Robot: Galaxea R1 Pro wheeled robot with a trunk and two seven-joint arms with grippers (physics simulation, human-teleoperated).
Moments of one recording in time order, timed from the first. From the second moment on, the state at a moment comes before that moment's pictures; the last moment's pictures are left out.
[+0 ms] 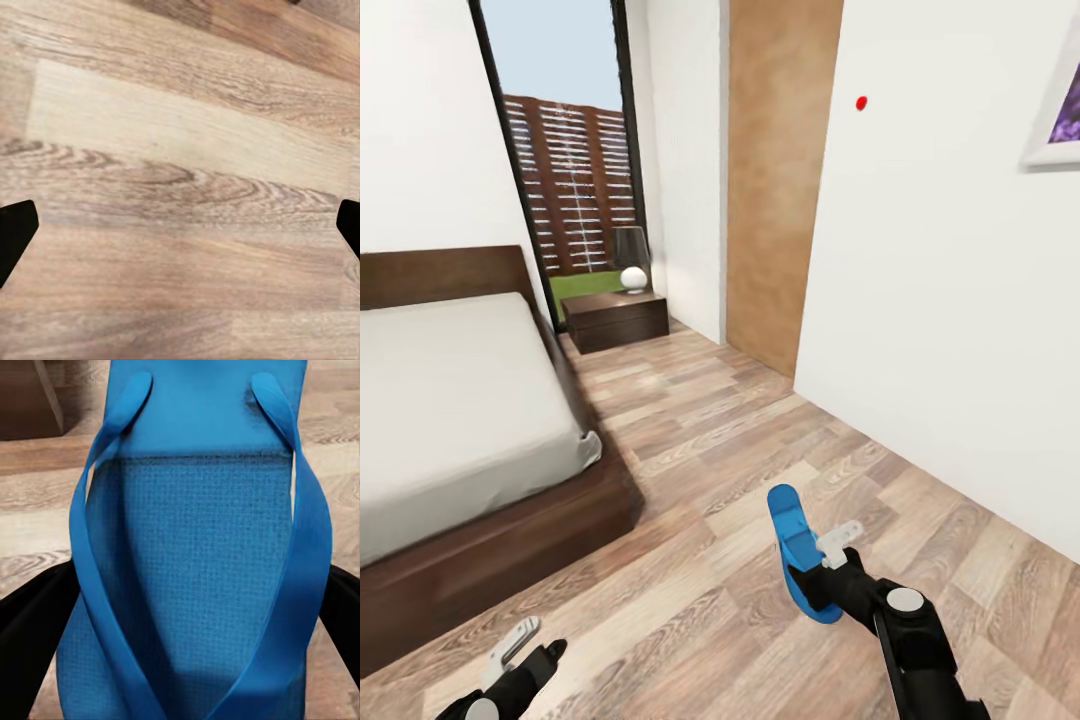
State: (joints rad) left arm -0.07 -0.07 0.36 -1.25 0.56 0.55 0.23; right arm -0.16 0.17 -0.12 -1.61 0.63 0.59 0.68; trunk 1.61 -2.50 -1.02
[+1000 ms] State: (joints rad) left arm -0.07 -0.07 0.36 -1.25 0.57 0.55 0.23; right arm -0.16 0.17 -0.12 -1.61 0.63 0.59 0.68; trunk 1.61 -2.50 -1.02
